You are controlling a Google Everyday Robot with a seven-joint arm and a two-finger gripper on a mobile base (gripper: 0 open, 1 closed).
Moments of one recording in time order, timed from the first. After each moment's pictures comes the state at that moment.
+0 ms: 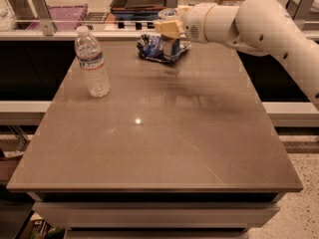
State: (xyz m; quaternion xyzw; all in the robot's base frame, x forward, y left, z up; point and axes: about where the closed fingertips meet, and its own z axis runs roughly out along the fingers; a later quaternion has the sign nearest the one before) arm 0.731 -0.025 0.981 -0.38 0.67 0.21 0.60
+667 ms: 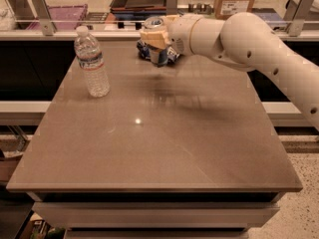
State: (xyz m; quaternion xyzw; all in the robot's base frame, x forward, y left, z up) arm 0.703 0.014 0.972 -0.38 0.65 0.21 0.62
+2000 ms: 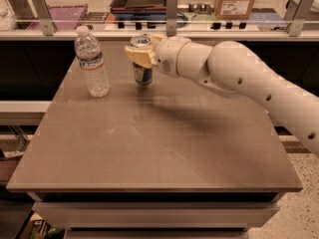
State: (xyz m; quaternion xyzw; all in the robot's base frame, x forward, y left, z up) arm 0.657 0.050 0.945 -0.35 0.65 0.27 0.62
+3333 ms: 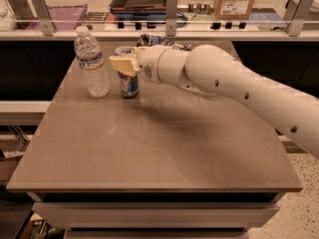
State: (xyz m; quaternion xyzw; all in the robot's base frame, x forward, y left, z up) arm 0.647 0.092 0.914 -0.33 0.70 0.29 0.57
